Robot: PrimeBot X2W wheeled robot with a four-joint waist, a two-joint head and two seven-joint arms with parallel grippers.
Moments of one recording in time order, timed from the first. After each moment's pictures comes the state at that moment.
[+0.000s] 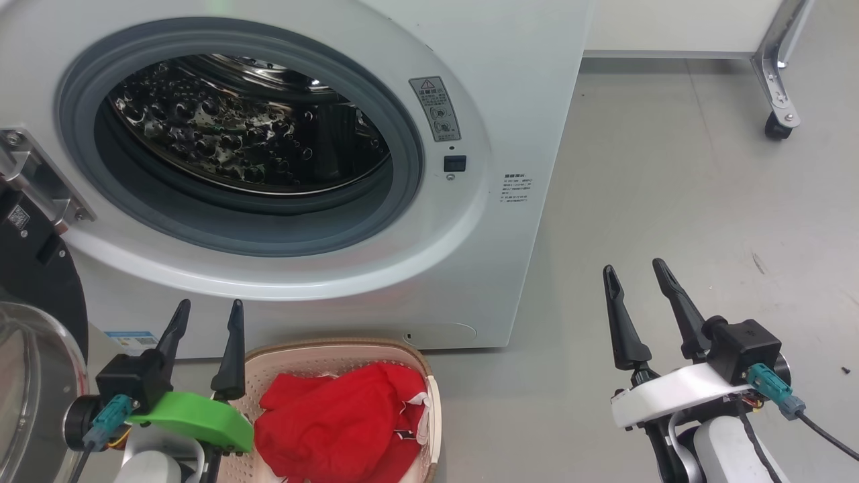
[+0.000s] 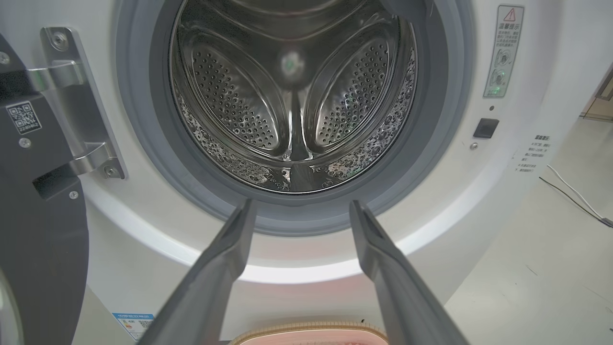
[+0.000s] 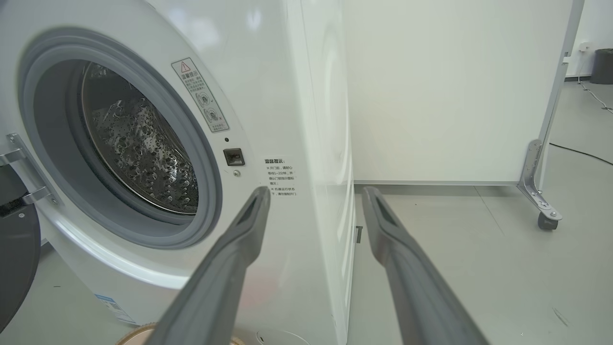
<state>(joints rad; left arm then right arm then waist) -0.16 0.07 -0.11 0.37 -0.35 -0.11 -0.25 -0.07 -0.05 0.20 0.16 0.32 0.09 -0.25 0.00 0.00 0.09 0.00</state>
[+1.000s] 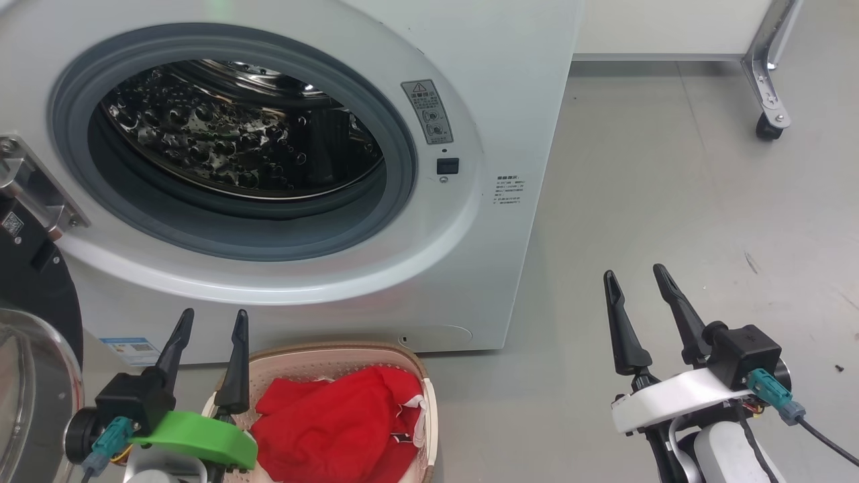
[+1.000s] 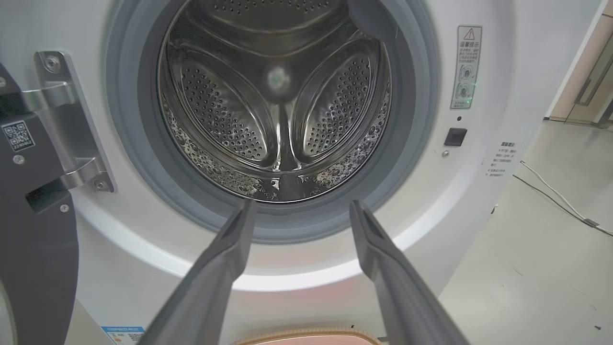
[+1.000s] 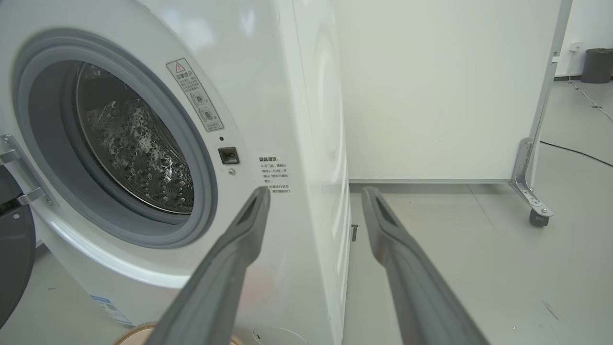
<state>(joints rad) -0.08 0.07 -0.10 0.25 -0.32 -0.11 -0.25 -0.06 -0.05 0.20 0.16 0.32 0.09 -0.25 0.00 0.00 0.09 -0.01</state>
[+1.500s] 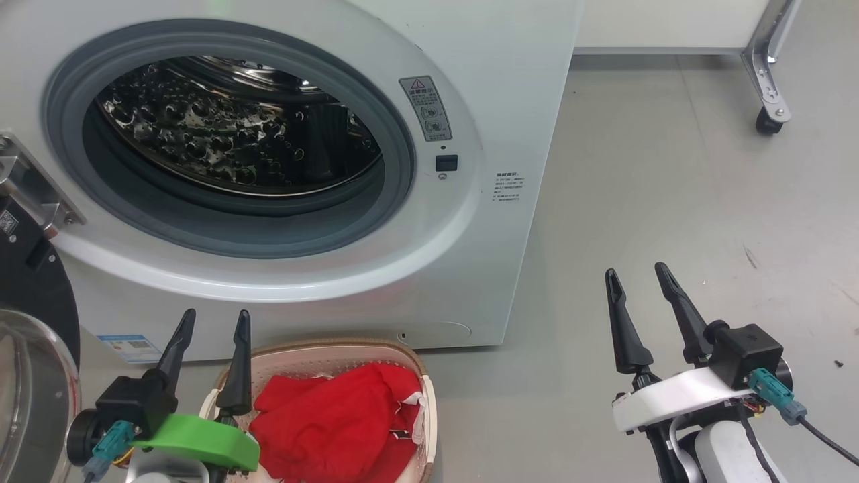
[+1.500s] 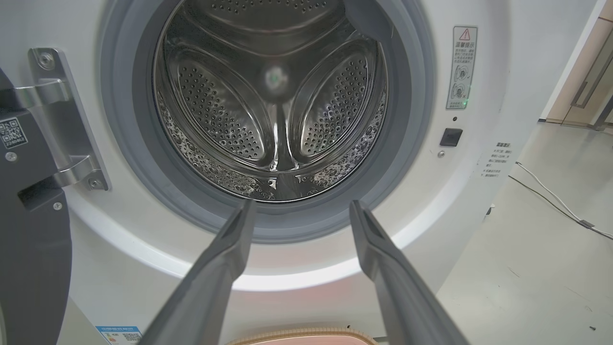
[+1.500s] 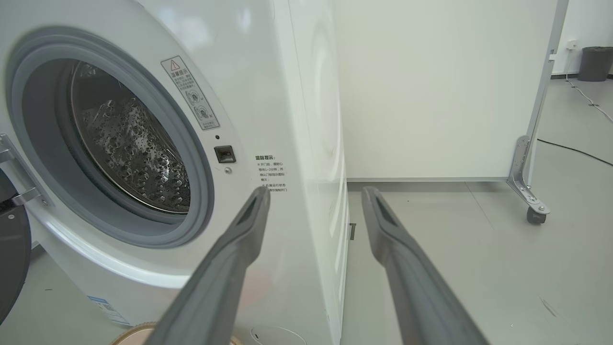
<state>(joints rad) -0.06 0.06 -0.09 0.22 -0.32 -0.11 -0.25 -0.06 -0.05 0.20 0.15 0.32 0.09 -0.25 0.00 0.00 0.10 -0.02</state>
